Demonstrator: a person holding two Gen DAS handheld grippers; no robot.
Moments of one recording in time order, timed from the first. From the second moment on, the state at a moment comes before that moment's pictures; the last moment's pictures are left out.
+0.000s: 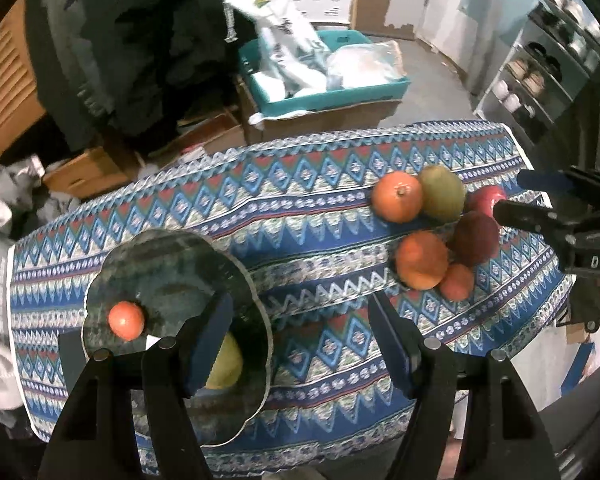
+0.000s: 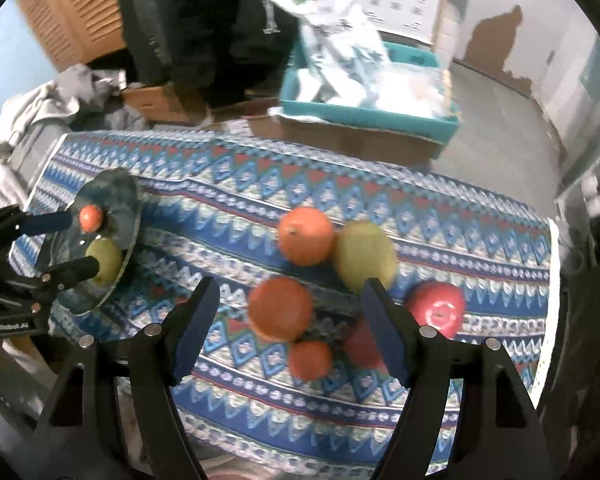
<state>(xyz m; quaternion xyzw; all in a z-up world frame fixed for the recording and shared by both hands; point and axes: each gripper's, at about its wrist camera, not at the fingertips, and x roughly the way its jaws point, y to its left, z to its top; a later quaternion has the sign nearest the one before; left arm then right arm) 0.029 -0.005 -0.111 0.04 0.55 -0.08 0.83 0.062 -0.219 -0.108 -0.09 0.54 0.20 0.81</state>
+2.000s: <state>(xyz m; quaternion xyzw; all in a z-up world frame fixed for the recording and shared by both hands) 0.099 -0.141 -0.231 0.03 0.65 -0.15 0.75 0.130 -0.337 -0.253 0.00 0.64 0.07 0.76</state>
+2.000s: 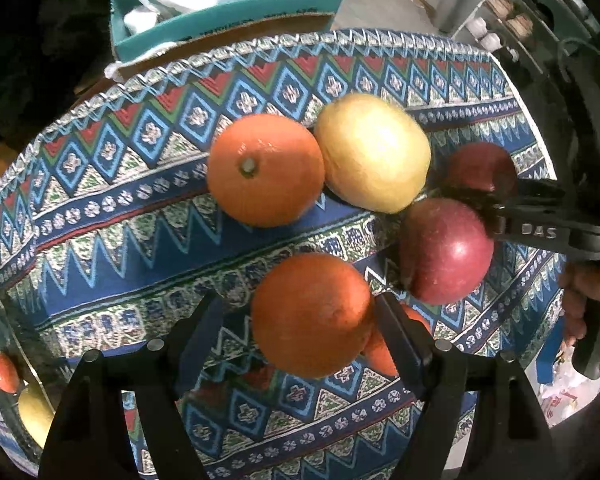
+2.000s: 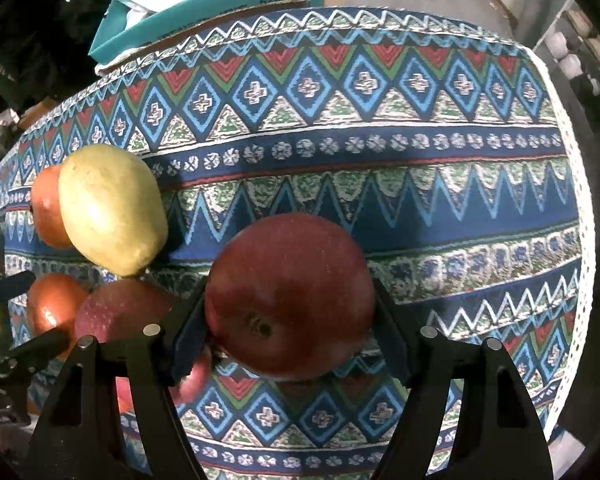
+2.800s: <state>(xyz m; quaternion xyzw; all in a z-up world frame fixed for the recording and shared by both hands) 0.084 -0.157 -0.250 0.09 0.63 -0.17 0.75 0.094 -0.344 -0.201 -0.01 0.60 0.09 0.79</state>
